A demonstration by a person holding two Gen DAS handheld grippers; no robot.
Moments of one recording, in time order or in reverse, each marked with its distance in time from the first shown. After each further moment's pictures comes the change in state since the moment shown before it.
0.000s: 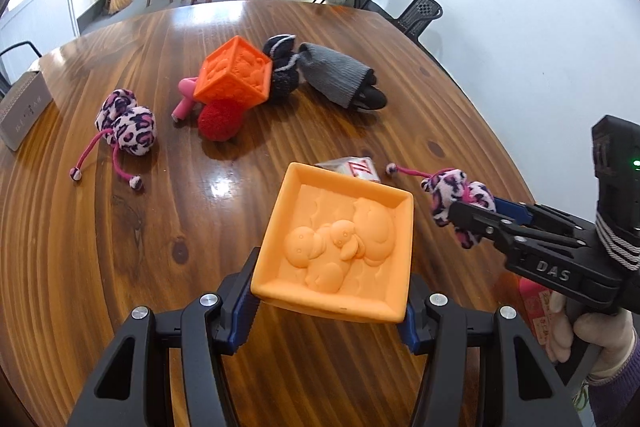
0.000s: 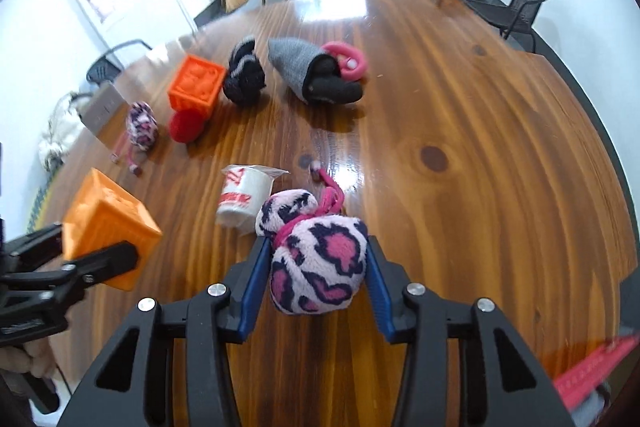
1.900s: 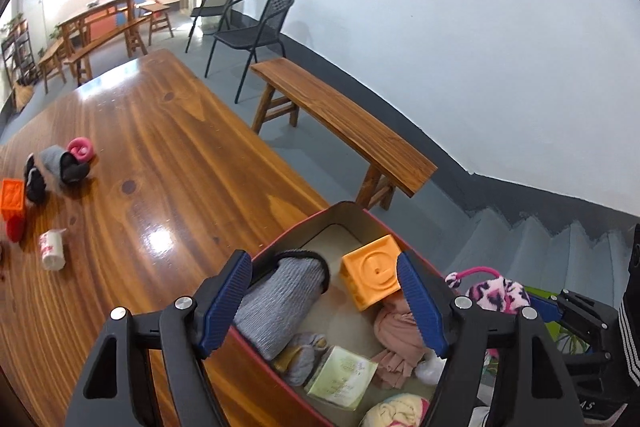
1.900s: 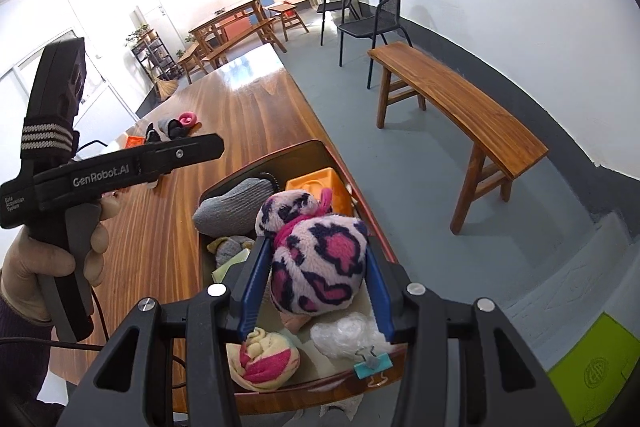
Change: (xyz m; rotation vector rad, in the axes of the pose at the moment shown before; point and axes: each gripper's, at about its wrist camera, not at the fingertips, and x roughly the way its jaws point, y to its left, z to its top) left arm 0.002 -0.347 -0.037 0.333 -0.029 -0.165; right arm -0.246 -0.210 -0.198 0.297 -0.211 -0.107
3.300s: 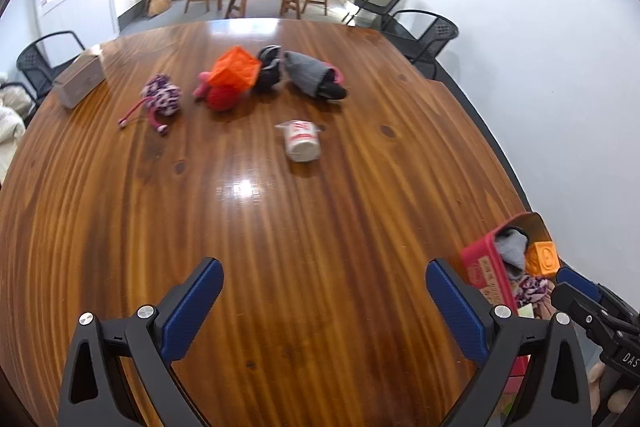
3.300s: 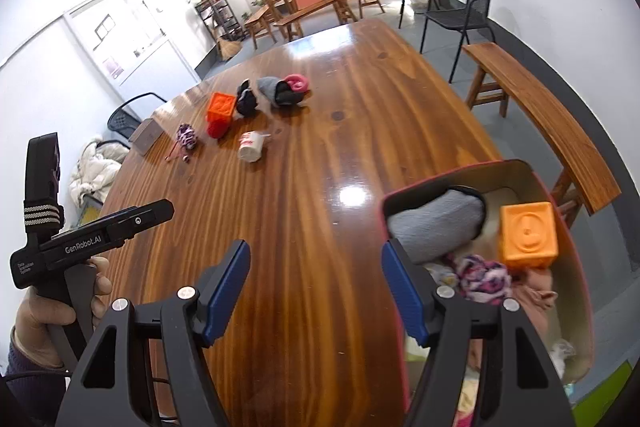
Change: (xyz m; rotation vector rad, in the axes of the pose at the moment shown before) left arm -0.124 0.221 -0.117 -0.444 -0.043 0.295; right arm 0.061 0.172 0.012 -0.167 0.102 0.172
